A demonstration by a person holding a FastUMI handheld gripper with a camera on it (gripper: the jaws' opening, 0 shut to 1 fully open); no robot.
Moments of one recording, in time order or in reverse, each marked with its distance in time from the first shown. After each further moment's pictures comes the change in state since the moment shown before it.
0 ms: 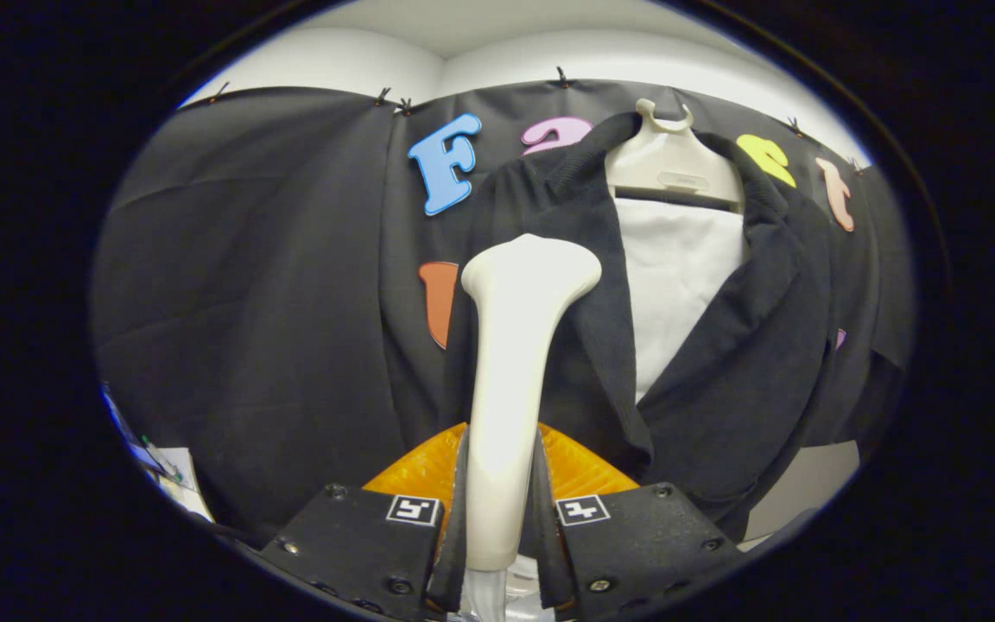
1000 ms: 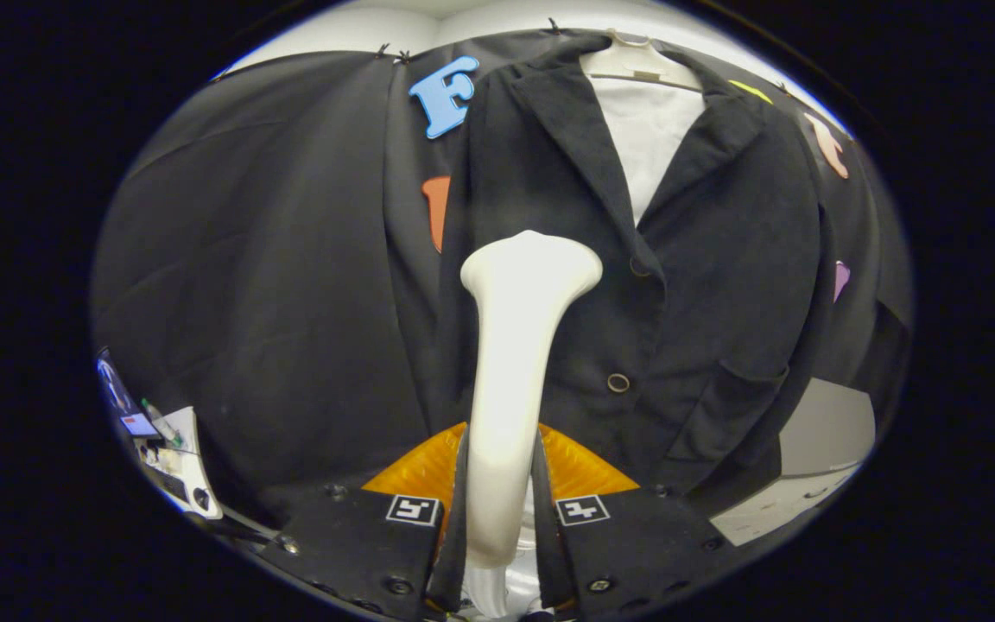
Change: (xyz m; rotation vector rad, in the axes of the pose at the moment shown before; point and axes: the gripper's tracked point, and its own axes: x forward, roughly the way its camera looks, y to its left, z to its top) arm -0.026 -0.010 -0.143 0.024 0.226 0.020
